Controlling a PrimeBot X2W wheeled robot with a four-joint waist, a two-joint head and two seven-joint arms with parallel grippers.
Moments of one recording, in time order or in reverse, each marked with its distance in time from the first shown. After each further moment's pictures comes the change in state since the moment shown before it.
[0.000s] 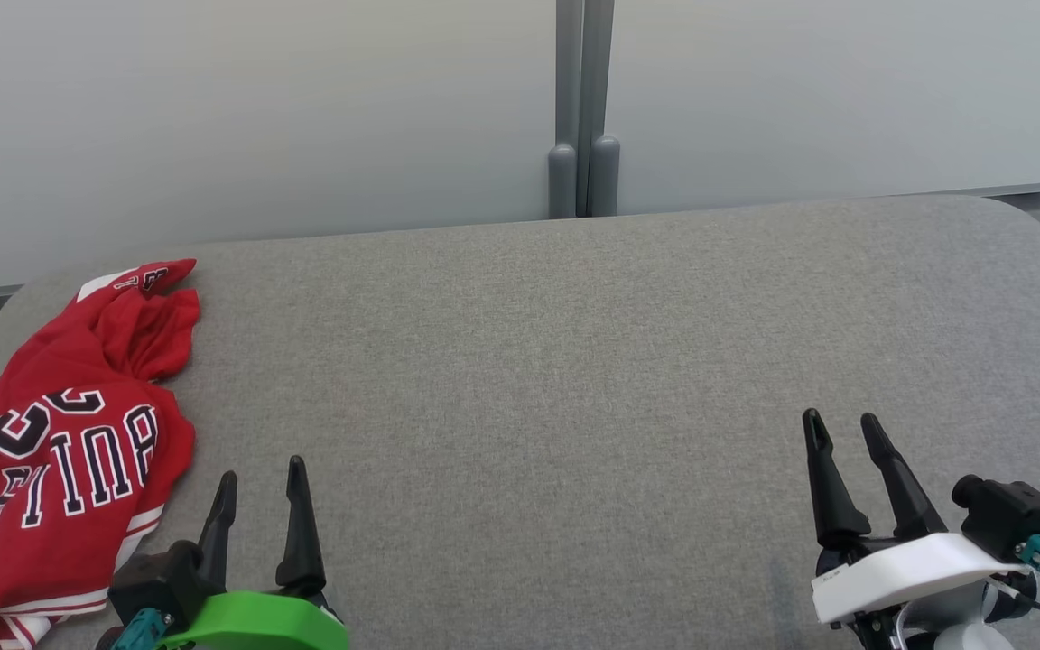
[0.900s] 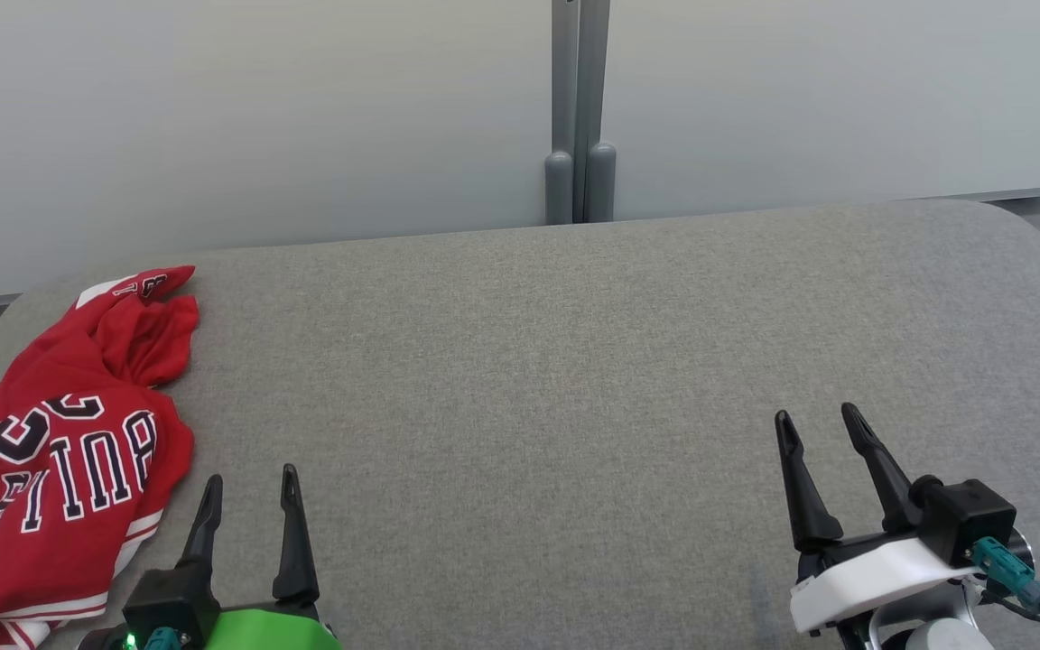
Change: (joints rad) left arm 0.027 0.009 0.009 -0.008 0.157 0.019 -0.050; right arm -0.019 -0.003 0.029 0.027 -0.244 0.000 -0.066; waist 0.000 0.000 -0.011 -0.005
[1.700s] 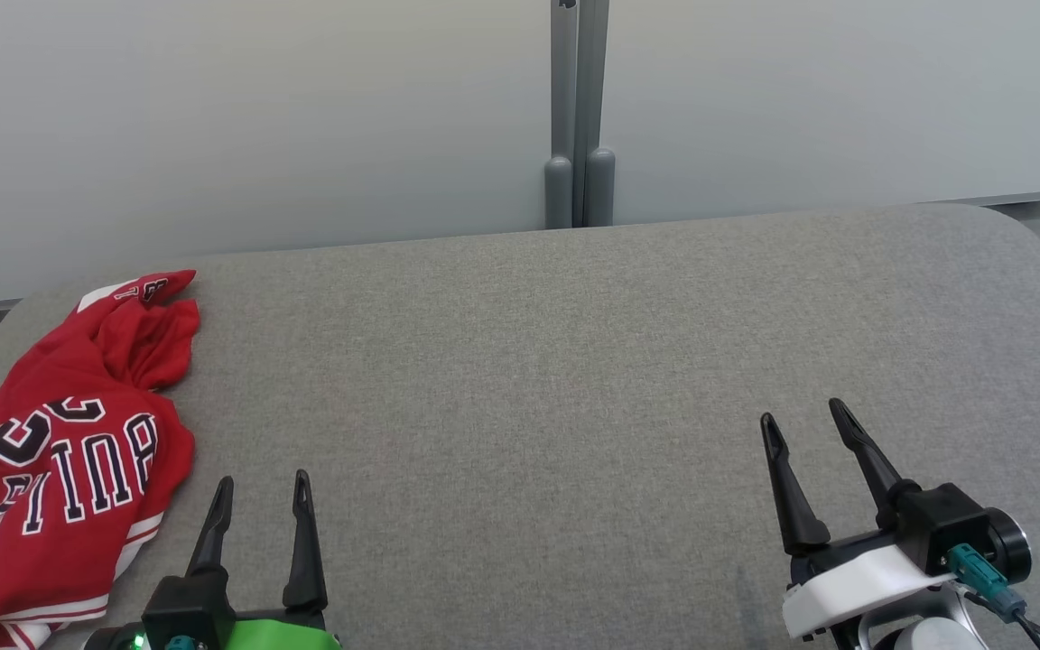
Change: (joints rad) left arm 0.006 0.004 -0.011 0.013 0.067 -0.006 -0.029; right arm -0.008 -0.002 0.012 0.010 -0.134 0.000 -0.041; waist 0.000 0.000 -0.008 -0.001
